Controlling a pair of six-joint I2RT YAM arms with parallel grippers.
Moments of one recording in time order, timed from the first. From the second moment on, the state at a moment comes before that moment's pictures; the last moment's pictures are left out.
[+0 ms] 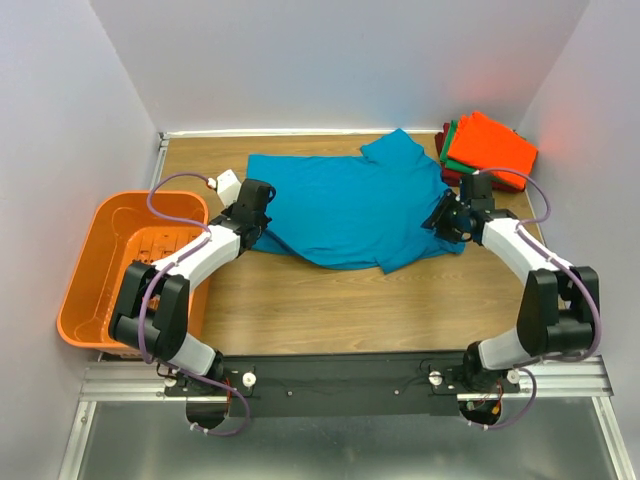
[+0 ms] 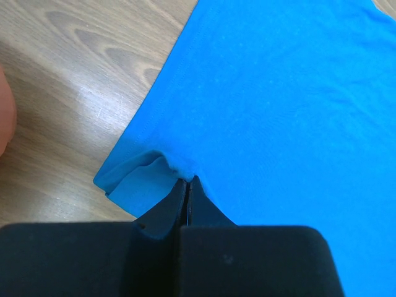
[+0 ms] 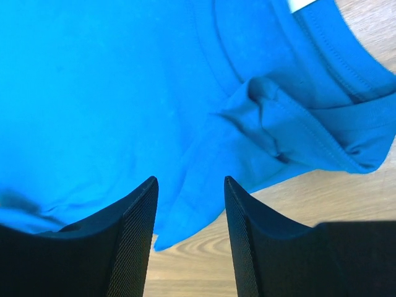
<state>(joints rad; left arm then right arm) -0.37 1.50 0.92 -0.20 -0.47 -0.85 0.07 1.46 0.93 -0.35 -0.10 0.62</state>
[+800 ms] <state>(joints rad) -0.37 1.50 0.89 -0.18 -0.45 -0.84 0.18 1.68 1.01 -0.33 0.11 0.56</state>
